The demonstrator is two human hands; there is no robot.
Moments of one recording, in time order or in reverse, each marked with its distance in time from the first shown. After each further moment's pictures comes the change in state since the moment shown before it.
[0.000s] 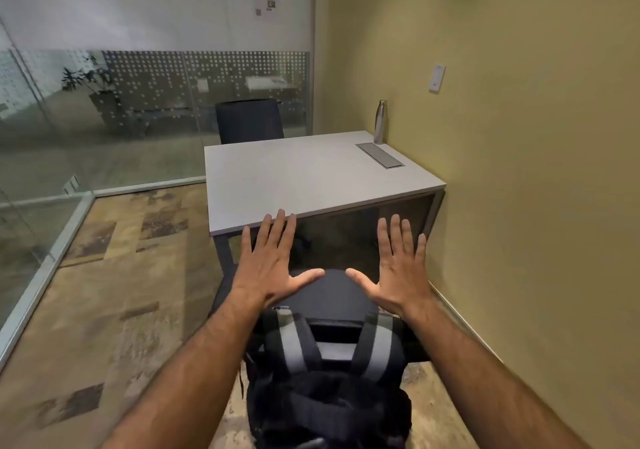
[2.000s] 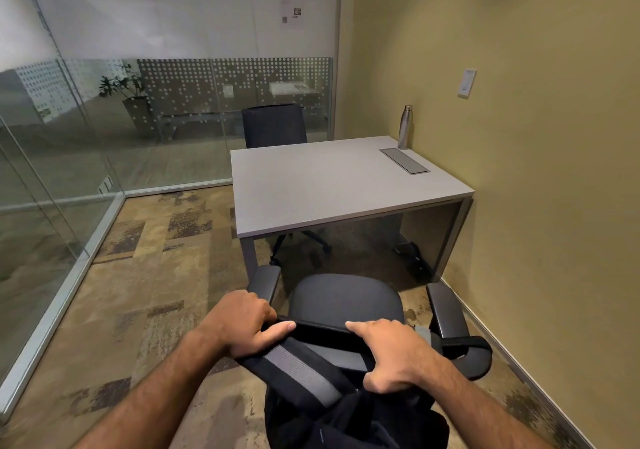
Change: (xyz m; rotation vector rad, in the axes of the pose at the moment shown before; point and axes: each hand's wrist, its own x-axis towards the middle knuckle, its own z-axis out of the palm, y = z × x) left_hand -0.076 -0.092 0.004 0.000 -0.095 0.333; right_hand -0.059 -0.077 -0.017 0.119 -0.662 -0.343
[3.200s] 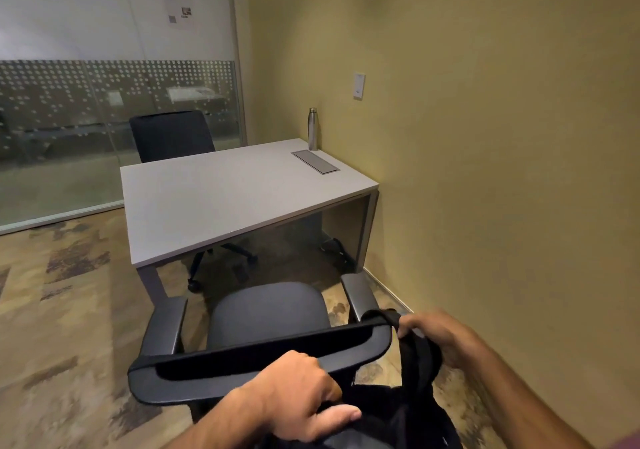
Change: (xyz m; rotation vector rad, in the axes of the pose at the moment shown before) left_hand 0.073 0.202 -0.002 -0.258 -0.085 0.603; right_hand -0.115 0.165 -0.003 1.208 0.367 0.859
